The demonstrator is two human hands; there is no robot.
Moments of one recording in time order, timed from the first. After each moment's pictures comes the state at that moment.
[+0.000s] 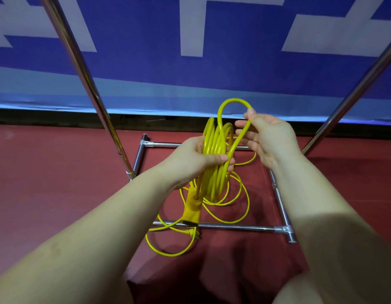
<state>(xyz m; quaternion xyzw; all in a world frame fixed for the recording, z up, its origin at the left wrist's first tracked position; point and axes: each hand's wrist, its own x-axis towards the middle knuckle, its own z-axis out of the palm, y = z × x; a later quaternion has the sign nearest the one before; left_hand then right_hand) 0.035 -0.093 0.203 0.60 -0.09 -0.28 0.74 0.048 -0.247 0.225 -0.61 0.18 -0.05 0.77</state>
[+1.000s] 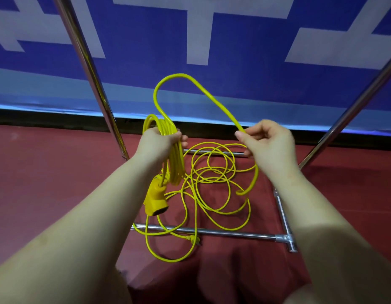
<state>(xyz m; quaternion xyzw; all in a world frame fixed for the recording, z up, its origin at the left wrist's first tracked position) 0.079 -0.047 0.195 0.67 0.12 -0.05 0.73 0.039 -0.248 0.214 -0.82 0.07 -0.18 0.54</state>
